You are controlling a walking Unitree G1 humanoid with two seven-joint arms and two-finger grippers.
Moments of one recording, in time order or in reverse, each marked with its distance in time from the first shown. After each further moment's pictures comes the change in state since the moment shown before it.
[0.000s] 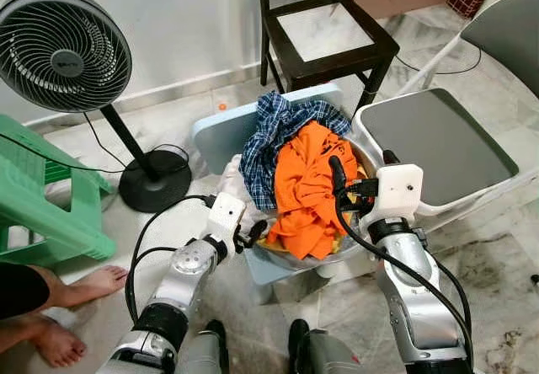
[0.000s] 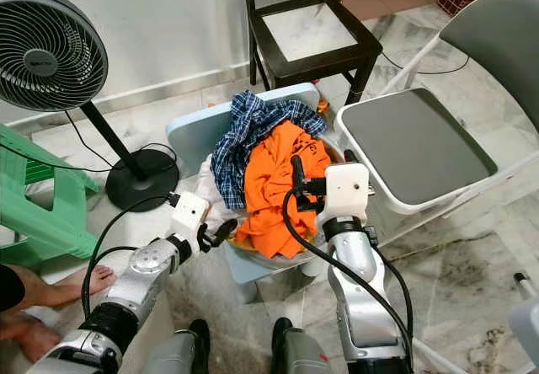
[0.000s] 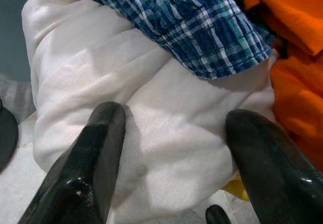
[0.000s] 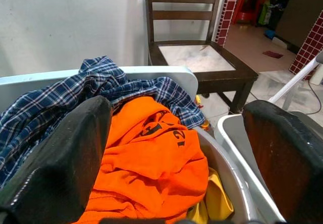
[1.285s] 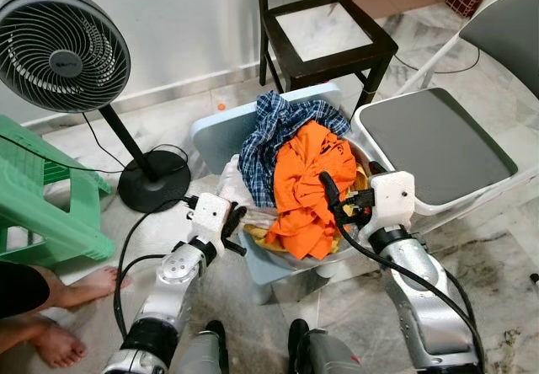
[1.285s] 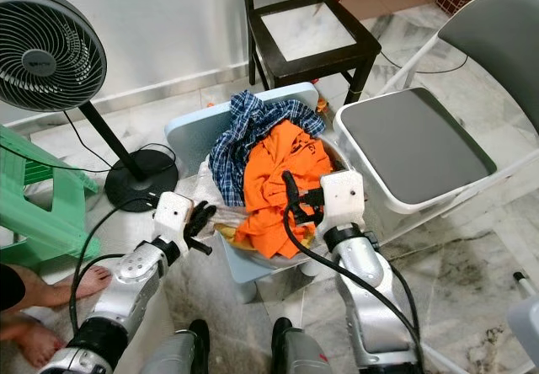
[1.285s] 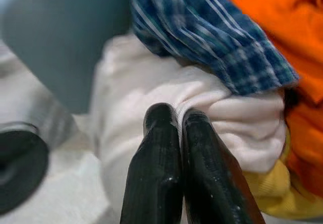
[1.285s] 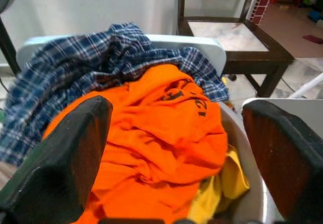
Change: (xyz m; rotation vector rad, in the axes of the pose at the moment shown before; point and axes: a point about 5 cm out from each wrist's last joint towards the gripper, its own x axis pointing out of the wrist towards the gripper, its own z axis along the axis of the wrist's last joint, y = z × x) left arm -0.031 0.017 0.008 0.006 -0.213 0.118; right arm -0.007 -0.011 -0.014 -0.021 0.101 0.149
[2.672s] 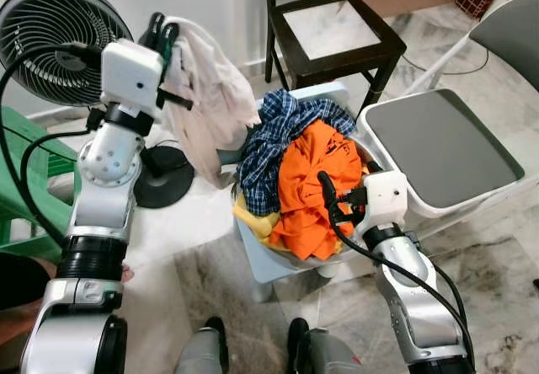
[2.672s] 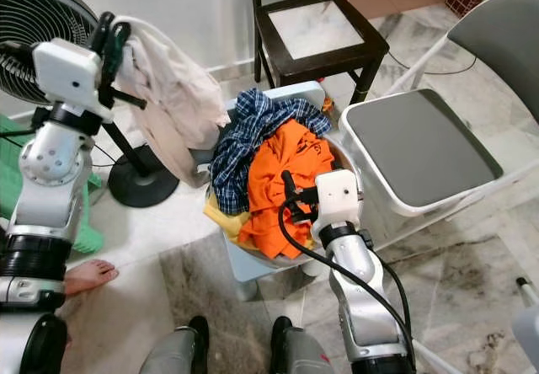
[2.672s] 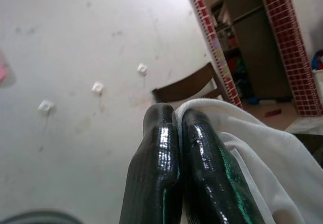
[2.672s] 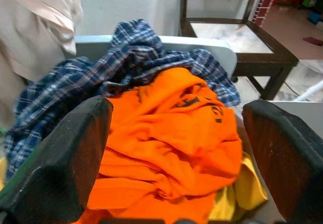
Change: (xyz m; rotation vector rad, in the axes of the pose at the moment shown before) left arm 0.018 0.061 0.212 0.472 -0.709 0.225; right arm 0.009 0.015 -0.002 0.014 -0.021 -0.044
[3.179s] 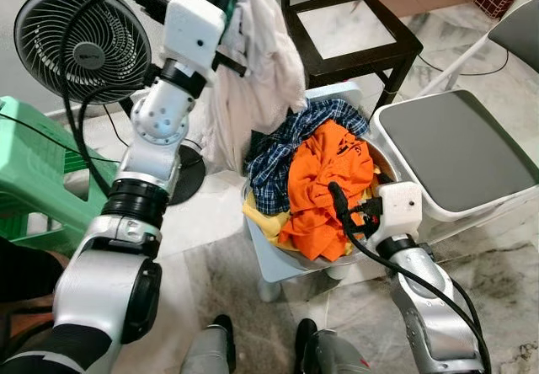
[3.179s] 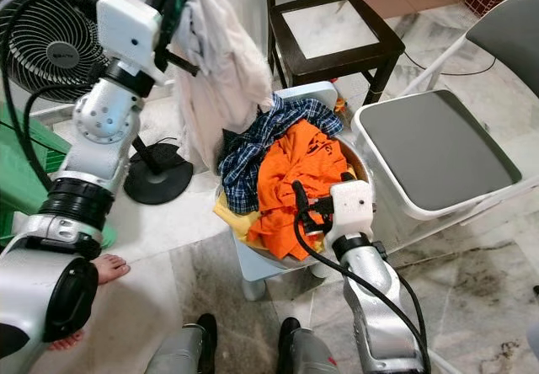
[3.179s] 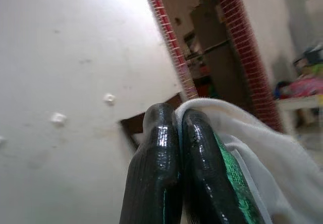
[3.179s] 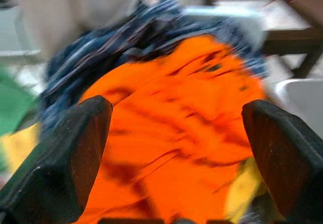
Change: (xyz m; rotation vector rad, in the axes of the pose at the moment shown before) left arm 0.050 -0.050 0.025 -0.148 -0.135 -0.106; right arm -0.021 -0.007 -0.018 0.040 0.091 0.104
